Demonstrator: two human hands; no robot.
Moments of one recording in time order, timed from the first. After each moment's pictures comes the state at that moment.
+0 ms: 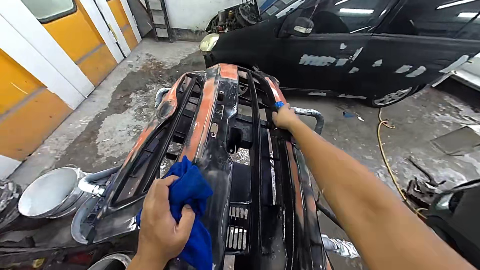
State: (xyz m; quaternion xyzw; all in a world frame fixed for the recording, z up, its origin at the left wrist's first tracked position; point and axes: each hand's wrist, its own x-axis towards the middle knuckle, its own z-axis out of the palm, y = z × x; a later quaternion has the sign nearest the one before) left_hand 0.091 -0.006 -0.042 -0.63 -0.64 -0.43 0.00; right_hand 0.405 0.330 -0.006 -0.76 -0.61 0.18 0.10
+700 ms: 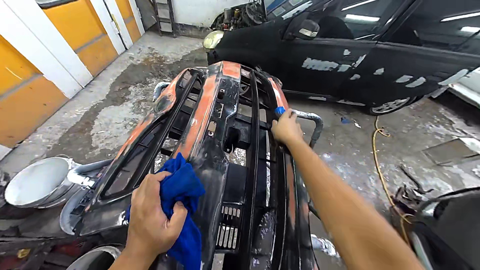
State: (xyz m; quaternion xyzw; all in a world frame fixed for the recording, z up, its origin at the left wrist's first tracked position) left_hand 0.089 -0.010 -0.046 -0.62 -0.66 -0.41 0.02; right_hand 0.397 0.287 -0.009 -0.76 -0.62 0.14 0.14
